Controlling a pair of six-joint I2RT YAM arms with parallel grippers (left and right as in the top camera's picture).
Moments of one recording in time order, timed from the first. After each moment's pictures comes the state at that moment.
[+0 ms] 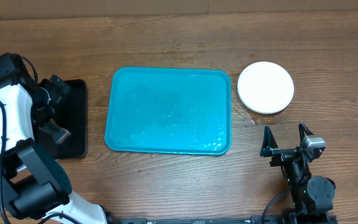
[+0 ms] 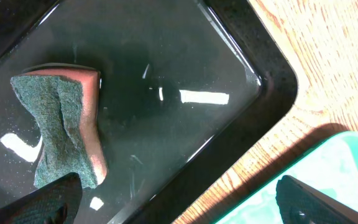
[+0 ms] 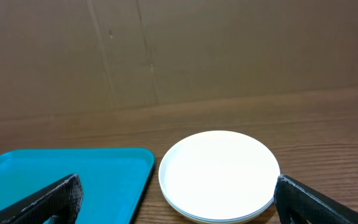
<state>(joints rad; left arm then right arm) 0.48 1.83 1.45 -0.92 0.13 -0.49 0.07 0.01 0.02 -0.03 -0.05 0.16</state>
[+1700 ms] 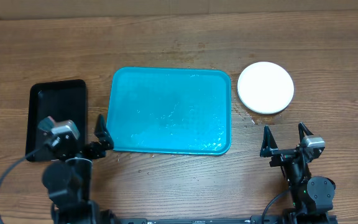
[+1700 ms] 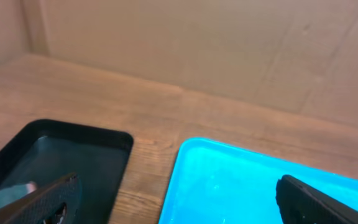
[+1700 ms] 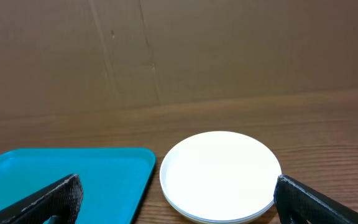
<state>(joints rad) 0.24 0.38 0.33 -0.13 0.14 -0.17 0.07 0.01 0.02 -0.03 -0.06 0.16</state>
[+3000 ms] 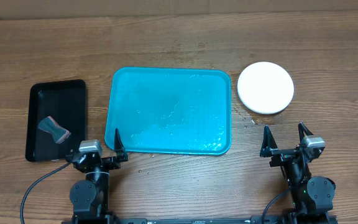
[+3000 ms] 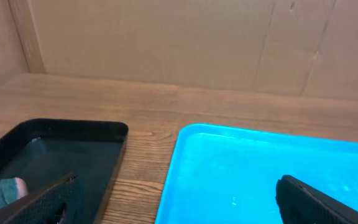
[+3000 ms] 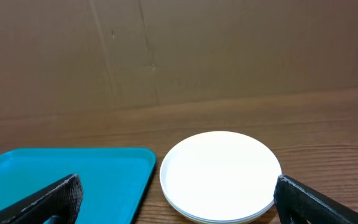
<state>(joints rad) 0.03 0.02 0.01 -0.08 -0.06 -0.07 0.07 0.01 0.02 -0.03 -0.06 0.15</state>
